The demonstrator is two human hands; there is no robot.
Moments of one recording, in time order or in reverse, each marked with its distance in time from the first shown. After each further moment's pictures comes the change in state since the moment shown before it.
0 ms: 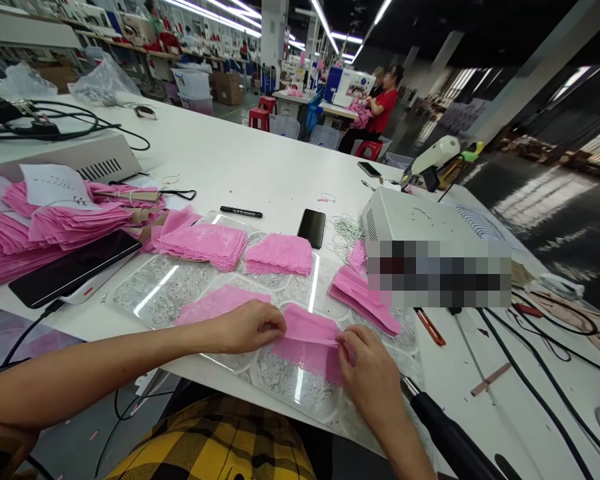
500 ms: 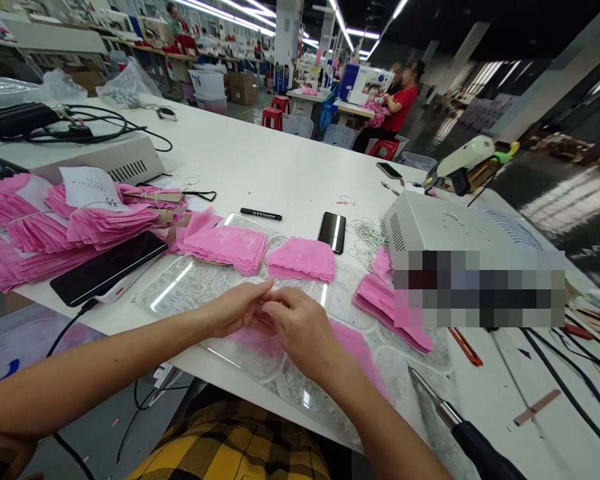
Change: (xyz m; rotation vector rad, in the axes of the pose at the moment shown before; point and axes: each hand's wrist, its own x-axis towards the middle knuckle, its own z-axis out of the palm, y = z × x) left_hand -0.023 -0.024 -0.033 -0.935 0.138 -0.400; right_hand 0.091 -0.122 0.030 0.348 -0.114 -0.467
